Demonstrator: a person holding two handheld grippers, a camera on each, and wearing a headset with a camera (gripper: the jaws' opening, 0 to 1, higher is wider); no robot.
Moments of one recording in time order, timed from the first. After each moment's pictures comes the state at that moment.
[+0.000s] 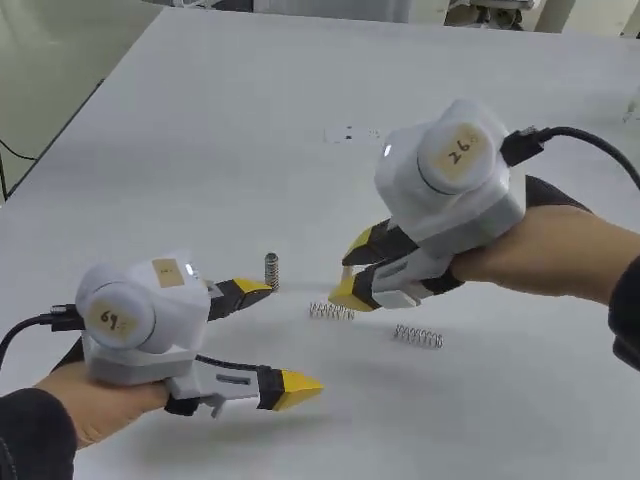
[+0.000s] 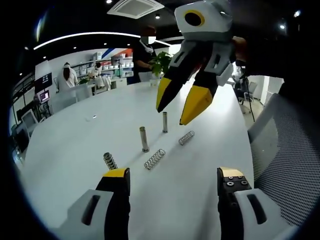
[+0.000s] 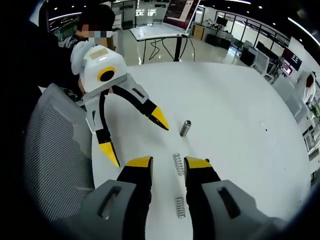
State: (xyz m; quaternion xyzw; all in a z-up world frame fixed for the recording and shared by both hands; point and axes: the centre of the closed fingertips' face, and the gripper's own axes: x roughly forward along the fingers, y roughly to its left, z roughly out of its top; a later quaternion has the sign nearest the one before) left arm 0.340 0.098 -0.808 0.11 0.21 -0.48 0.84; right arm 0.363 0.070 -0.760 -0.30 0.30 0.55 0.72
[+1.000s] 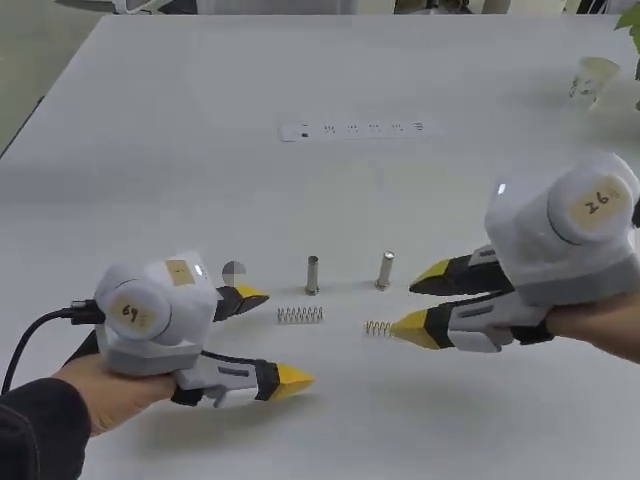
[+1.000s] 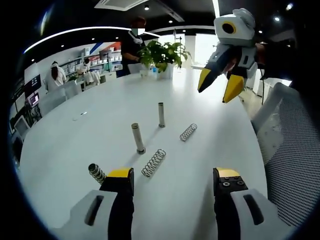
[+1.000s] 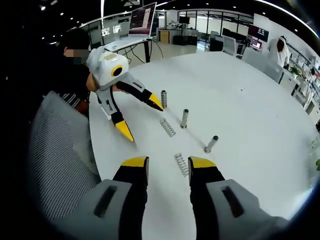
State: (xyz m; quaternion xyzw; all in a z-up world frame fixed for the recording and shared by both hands) left arm 0.362 0.079 -0.832 0.14 0.24 -0.51 0.82; right arm 0.344 -0.023 -0.771 -0.19 0.33 0.47 0.80
